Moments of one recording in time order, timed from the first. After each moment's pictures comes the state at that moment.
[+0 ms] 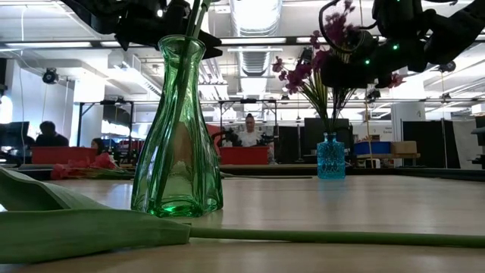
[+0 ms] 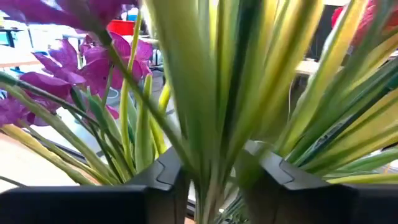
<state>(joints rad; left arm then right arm) 0.58 1.27 0.89 0.21 0.47 0.20 -0.35 1.16 0.40 0.73 0.79 -0.07</state>
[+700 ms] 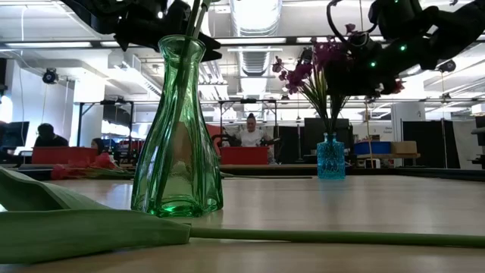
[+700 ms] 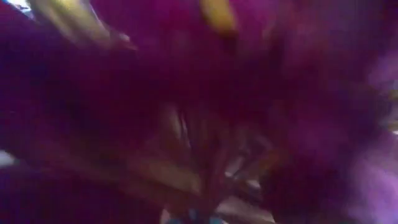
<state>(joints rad) 0.58 1.27 0.89 0.18 0.47 0.20 -0.32 1.10 0.40 0.49 0.79 0.09</state>
